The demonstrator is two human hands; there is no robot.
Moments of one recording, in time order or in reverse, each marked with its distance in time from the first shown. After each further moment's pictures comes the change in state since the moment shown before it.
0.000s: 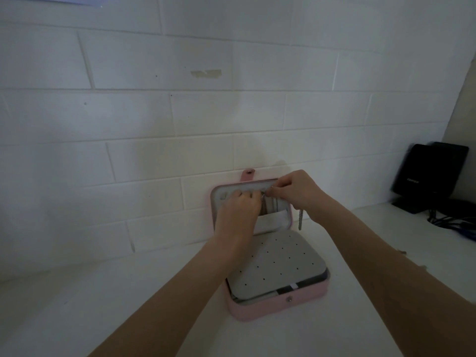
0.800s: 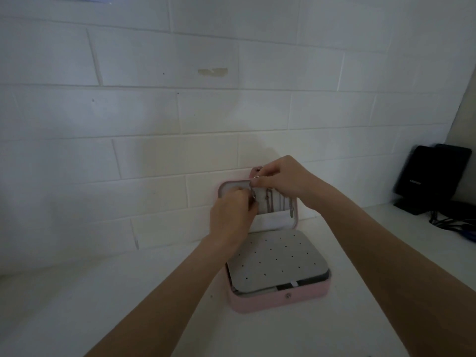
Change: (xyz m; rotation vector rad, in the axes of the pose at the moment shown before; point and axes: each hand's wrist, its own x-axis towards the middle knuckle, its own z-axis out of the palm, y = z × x) left_hand -0.005 -0.013 0.001 -0.421 -0.150 -0.391; right_hand 0.000 -0.031 0.005 -0.018 -0.111 -0.155
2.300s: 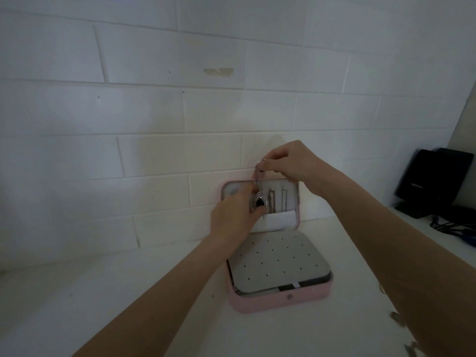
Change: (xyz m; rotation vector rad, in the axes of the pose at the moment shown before) left_hand -0.003 -0.001 -0.004 -0.119 -0.066 -0.046; right_hand 0.006 -0.019 -0.016 0.005 0.049 0.003
